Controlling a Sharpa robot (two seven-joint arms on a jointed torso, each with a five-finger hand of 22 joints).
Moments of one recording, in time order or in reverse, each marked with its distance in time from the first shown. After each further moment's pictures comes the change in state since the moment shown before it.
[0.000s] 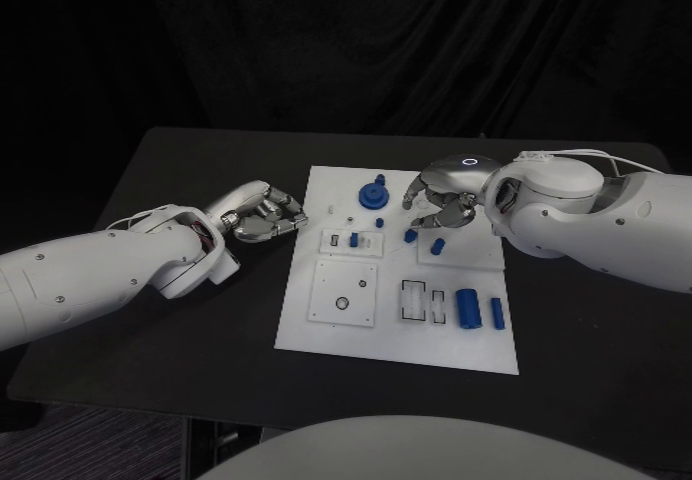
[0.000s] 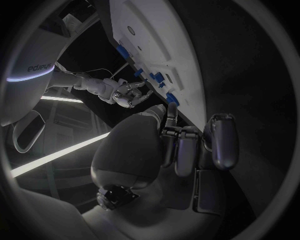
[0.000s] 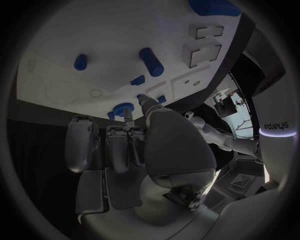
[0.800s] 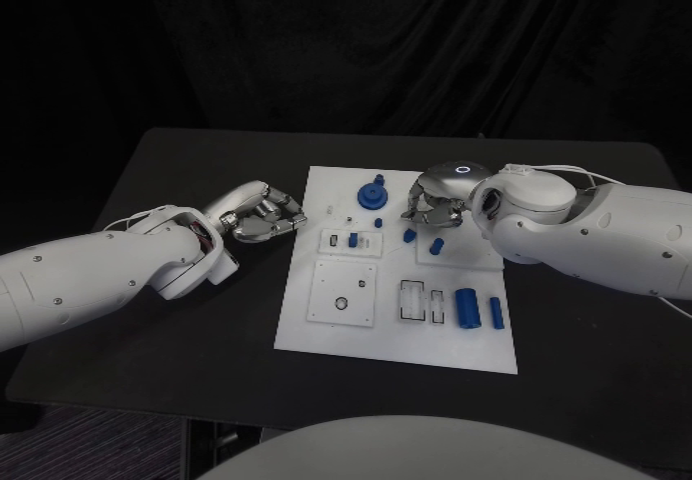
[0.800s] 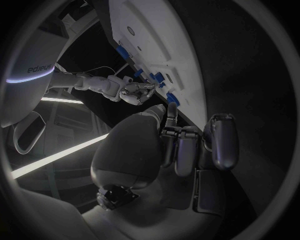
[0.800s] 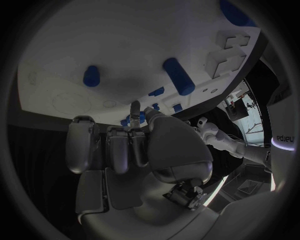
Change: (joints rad) left arm 0.001 -0.002 0.000 0.003 -0.009 -0.006 0.000; left_hand -0.003 -0.003 0.000 0.000 -0.021 0.000 0.000 0.000 0.004 -0.002 0.002 0.001 0.000 0.000 0.000 0.000 0.000 0.000 0.000 0.000 0.004 0.000; right arm -0.052 0.058 -0.001 -0.093 -0.040 -0.069 -0.089; right_hand -0.163 0.118 -0.004 0.065 -0.005 0.147 -0.025 0.239 0.179 0.002 -0.012 0.027 0.000 0.000 -0.013 0.015 0.000 0.000 0.002 -0.012 0.021 0.000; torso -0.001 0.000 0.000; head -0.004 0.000
